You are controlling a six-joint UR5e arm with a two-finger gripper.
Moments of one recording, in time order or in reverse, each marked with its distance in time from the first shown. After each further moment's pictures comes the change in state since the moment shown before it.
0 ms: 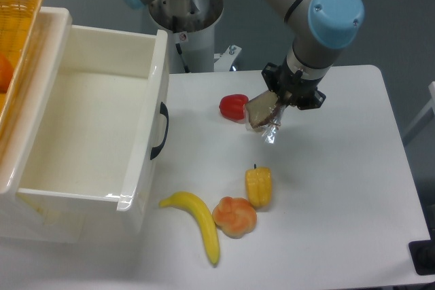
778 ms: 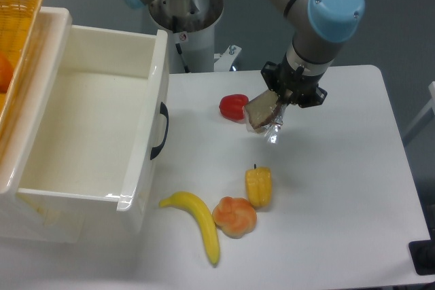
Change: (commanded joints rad) arm -0.015 0.028 0.028 -0.023 -0.052 -0.159
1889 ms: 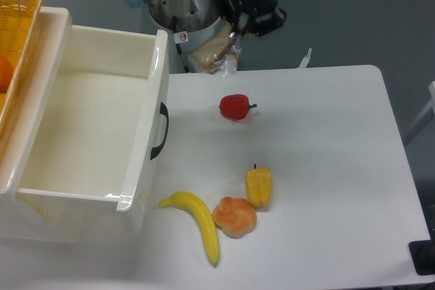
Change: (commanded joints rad) arm -0.009 0.248 0.074 -0.345 -0.186 -0.034
